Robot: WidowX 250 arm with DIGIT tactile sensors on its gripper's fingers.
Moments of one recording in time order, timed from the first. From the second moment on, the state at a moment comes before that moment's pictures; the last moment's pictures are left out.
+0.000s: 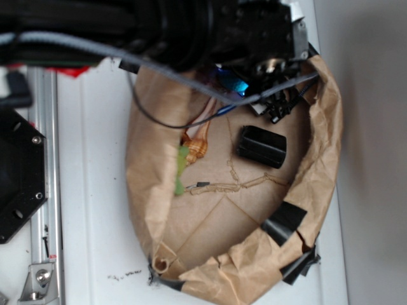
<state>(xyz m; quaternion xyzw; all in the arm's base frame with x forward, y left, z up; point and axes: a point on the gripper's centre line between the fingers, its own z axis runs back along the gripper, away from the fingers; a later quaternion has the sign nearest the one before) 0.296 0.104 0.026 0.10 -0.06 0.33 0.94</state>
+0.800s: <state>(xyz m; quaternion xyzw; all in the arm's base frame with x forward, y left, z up) 0.260 0.023 0.126 -0.04 -0.04 0.13 0.99</state>
